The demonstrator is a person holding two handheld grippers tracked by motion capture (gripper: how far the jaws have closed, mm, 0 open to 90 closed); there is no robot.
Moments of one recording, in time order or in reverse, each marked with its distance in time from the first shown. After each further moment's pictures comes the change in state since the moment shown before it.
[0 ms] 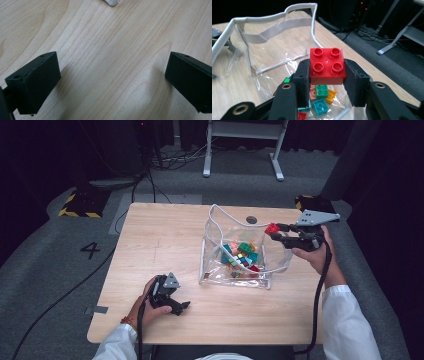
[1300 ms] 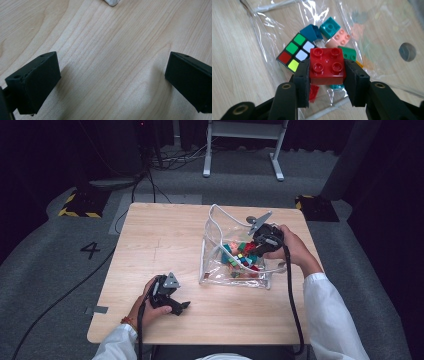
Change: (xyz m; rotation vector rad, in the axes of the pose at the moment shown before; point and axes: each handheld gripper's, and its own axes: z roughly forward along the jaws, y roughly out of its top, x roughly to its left) left arm 0.000 0.000 0.000 0.000 0.000 -0.001; right arm 0.022 0.009 0.101 0.537 0.153 -0.213
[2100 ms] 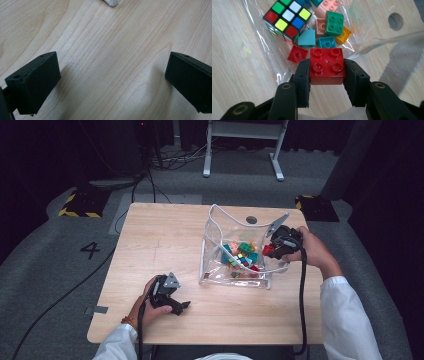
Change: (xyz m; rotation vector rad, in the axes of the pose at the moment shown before) left arm 0.000 0.001 0.000 0.001 0.000 0.004; right arm -0.011 -0.041 -0.028 0.092 -0.045 0.012
